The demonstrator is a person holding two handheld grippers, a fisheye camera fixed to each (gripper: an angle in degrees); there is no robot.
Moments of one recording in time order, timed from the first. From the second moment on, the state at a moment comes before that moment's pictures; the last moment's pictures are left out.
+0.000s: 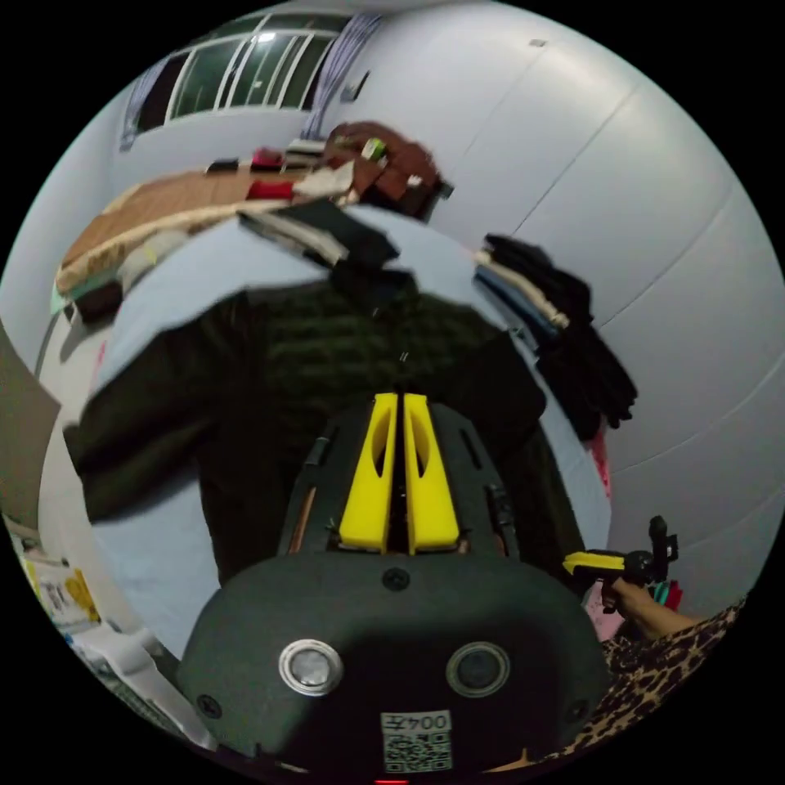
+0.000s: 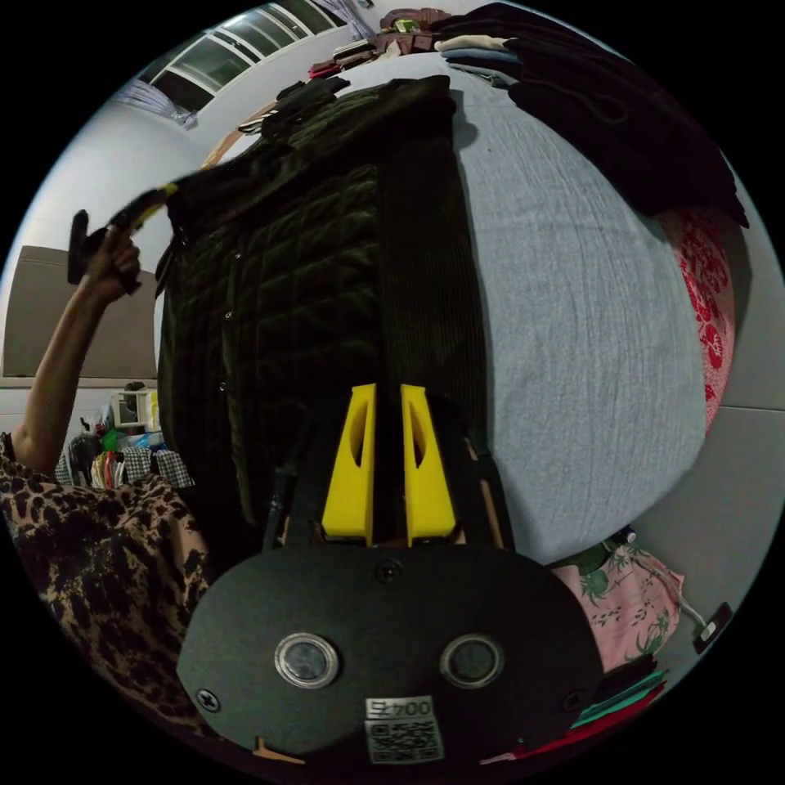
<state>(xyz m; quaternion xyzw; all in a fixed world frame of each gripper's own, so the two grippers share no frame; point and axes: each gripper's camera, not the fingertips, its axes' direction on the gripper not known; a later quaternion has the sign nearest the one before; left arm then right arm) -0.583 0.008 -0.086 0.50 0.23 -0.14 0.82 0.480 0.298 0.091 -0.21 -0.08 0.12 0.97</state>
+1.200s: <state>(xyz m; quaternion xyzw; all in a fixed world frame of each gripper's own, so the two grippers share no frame) -0.366 -0.036 -0.113 0.25 0.20 -0.15 0.93 0.506 0.069 0.153 -0.08 0.01 -0.43 0.90</state>
